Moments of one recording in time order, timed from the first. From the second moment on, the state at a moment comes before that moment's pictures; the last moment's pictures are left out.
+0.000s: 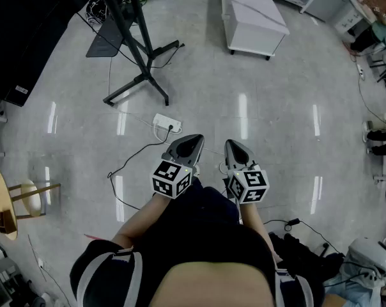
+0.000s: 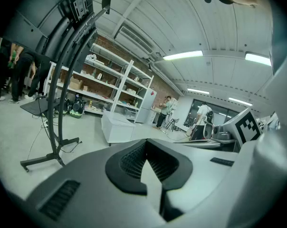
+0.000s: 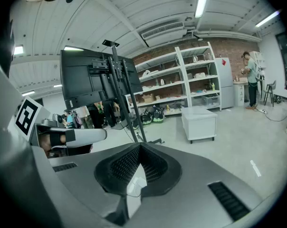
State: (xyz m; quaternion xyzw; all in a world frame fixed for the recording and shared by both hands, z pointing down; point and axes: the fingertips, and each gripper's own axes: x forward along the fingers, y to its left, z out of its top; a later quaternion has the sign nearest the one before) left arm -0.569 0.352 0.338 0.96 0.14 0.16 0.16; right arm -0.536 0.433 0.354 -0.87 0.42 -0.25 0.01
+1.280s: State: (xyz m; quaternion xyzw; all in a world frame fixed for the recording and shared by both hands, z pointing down) left arm -0.283 0.270 0.323 0.98 0.01 0.13 0.18; right arm -0.228 0.337 0.340 -0.80 0.55 -0.24 0.00
